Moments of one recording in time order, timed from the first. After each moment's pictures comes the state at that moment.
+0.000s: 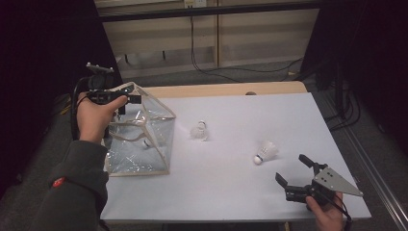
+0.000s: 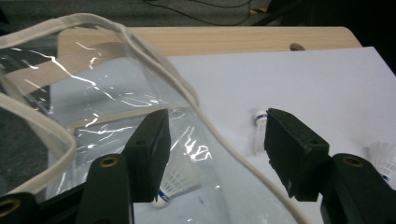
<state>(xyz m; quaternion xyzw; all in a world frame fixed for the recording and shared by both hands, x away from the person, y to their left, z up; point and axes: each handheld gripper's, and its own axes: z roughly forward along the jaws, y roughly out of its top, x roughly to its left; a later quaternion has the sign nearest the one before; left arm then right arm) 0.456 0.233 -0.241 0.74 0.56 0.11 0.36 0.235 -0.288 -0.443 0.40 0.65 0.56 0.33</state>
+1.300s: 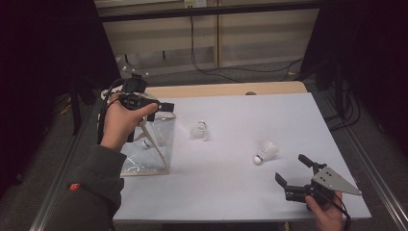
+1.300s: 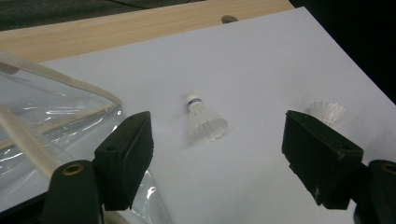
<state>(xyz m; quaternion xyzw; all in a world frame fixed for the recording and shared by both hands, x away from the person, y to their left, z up) 0.443 0.163 -0.249 0.80 0.46 0.06 0.38 0.236 -0.288 -0.444 0.40 0.65 0.55 0.33</state>
